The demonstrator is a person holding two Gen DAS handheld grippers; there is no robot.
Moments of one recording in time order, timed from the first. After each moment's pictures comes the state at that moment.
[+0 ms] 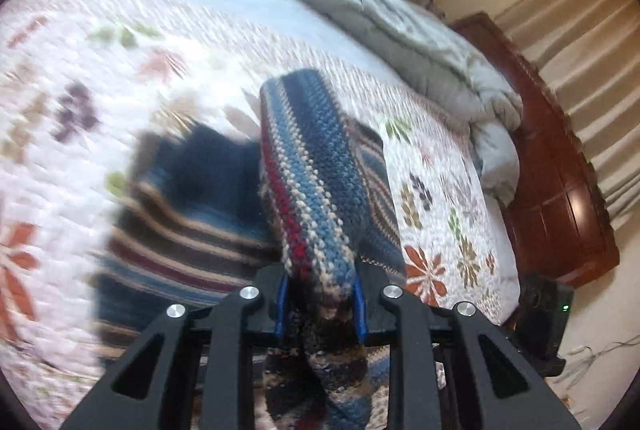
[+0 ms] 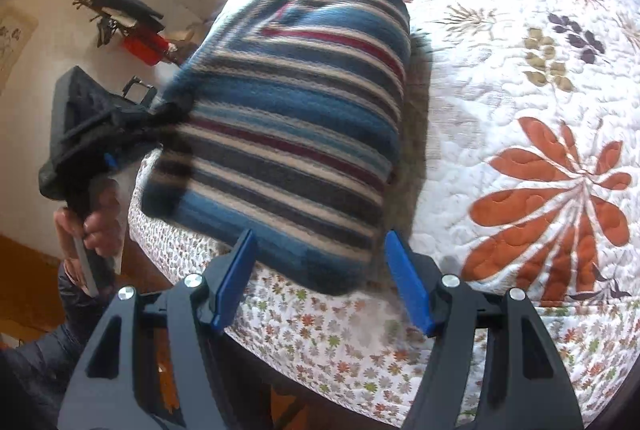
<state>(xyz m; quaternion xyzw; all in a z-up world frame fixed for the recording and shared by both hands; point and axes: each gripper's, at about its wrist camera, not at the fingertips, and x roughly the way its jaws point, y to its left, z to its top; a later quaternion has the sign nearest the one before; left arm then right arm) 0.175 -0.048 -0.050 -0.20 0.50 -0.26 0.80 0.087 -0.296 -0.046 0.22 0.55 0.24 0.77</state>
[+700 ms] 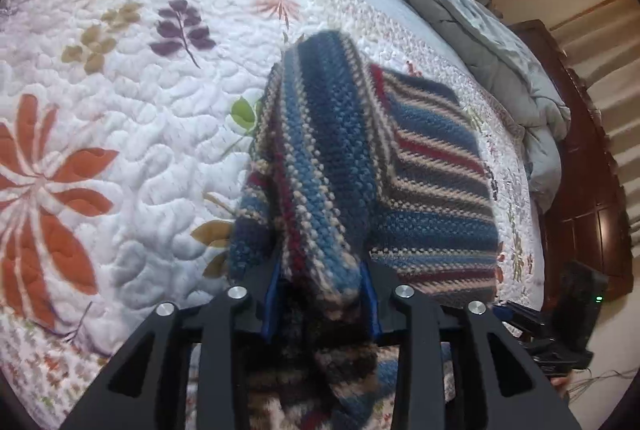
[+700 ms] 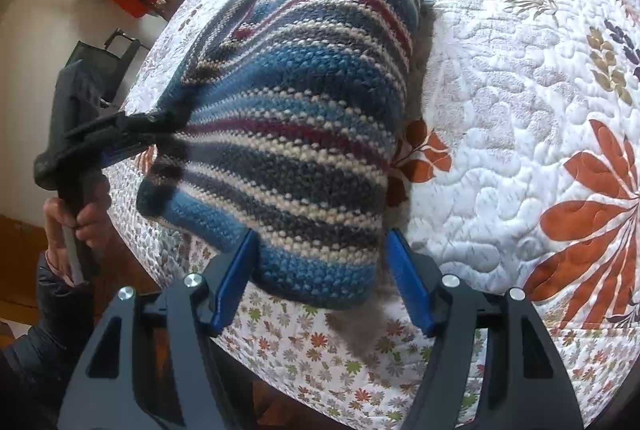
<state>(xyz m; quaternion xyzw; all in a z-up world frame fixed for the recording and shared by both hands) 0.171 0.028 -0.130 -0.21 0.56 -0.20 0.77 0.106 -0.223 -0.080 0.14 0.60 0.24 0.75</state>
